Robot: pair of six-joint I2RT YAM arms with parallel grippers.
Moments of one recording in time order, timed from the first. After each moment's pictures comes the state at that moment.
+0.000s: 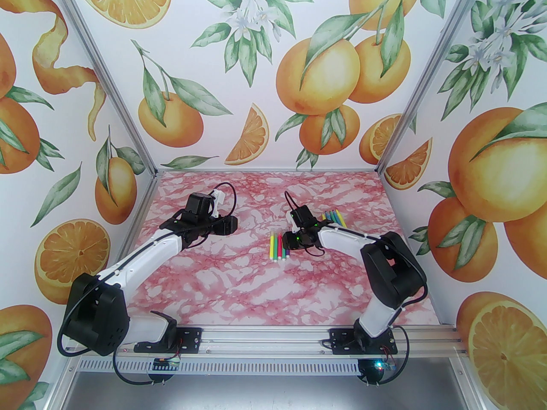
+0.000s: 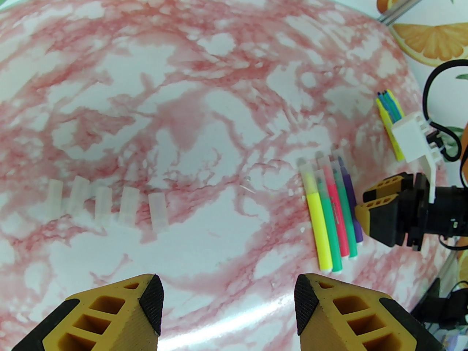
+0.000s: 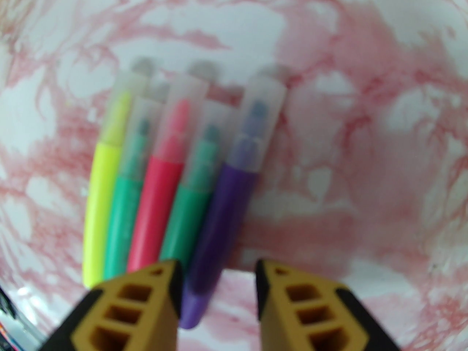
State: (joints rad) left arm -0.36 1.38 0.96 -0.38 0.20 -0.29; right arm 0.51 1.75 1.00 -0.36 -0.13 0.32
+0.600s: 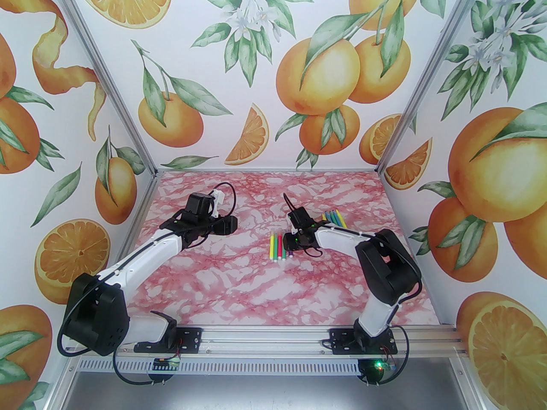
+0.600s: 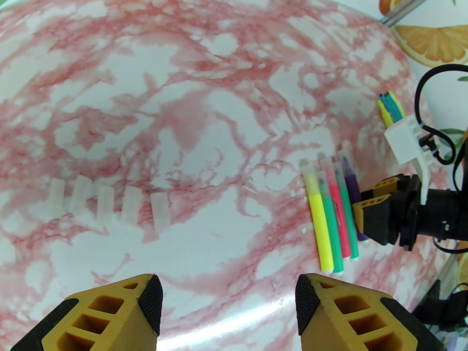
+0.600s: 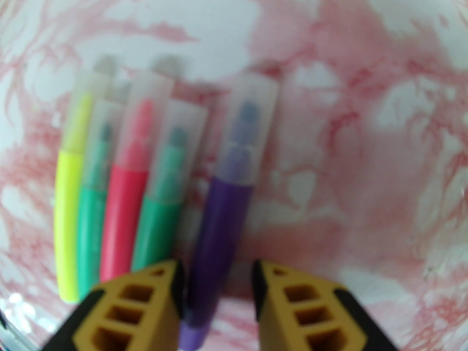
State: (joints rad) left arm -0.36 1.38 0.96 -0.38 0.19 -0.30; right arm 0.52 1.79 1.00 -0.36 -0.05 0.33
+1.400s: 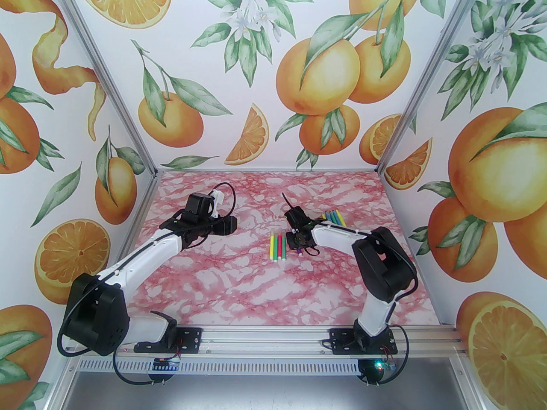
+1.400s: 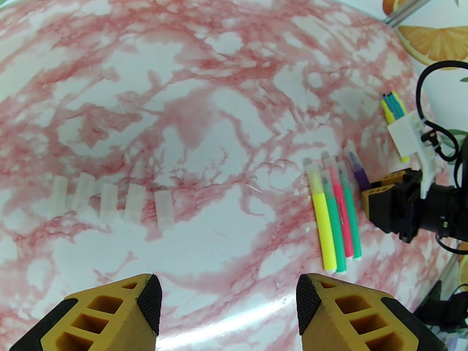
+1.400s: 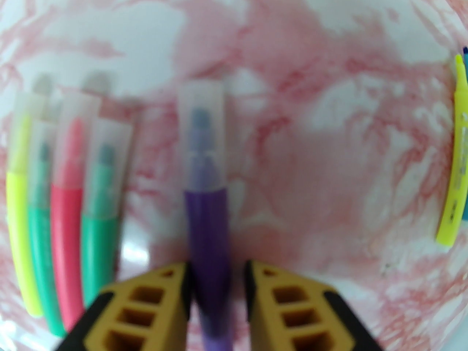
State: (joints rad) left arm -0.36 1.38 0.96 -0.39 0.19 -0.30; right arm 0.53 1.82 1.06 -0.45 0.13 0.32
